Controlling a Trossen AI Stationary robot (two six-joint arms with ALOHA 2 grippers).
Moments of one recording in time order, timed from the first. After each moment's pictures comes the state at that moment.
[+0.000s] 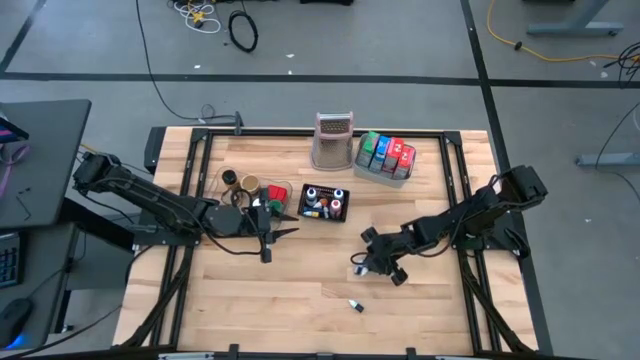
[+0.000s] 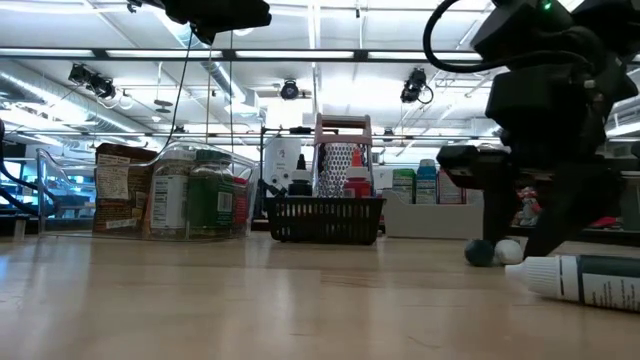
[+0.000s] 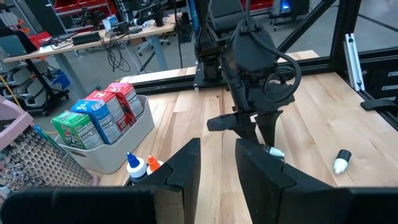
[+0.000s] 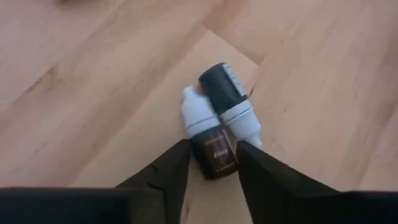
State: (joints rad) left arm -0.34 1.15 0.68 0.24 -0.48 0.06; right arm 0.31 1.60 0.59 0.04 -0.05 -0.36
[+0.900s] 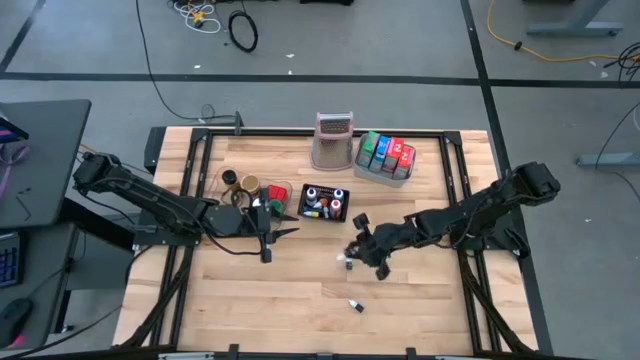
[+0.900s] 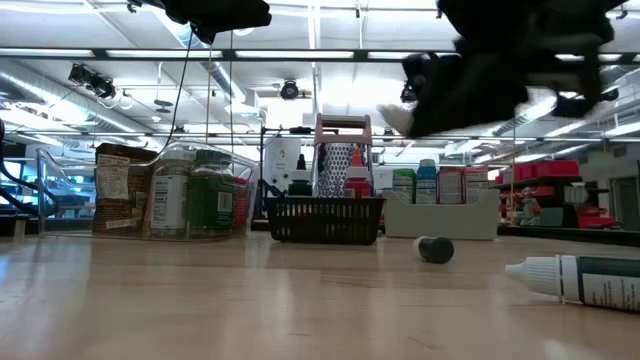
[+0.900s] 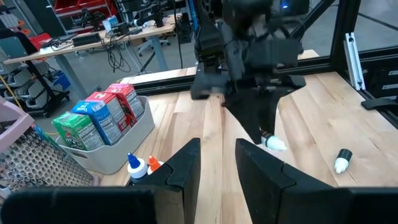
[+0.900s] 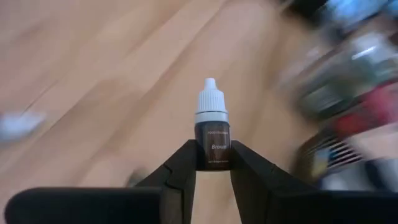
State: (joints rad) left arm -0.34 1.15 0.68 0.24 -0.48 0.06; right arm 0.30 1.47 0.73 0.05 0.10 -0.40
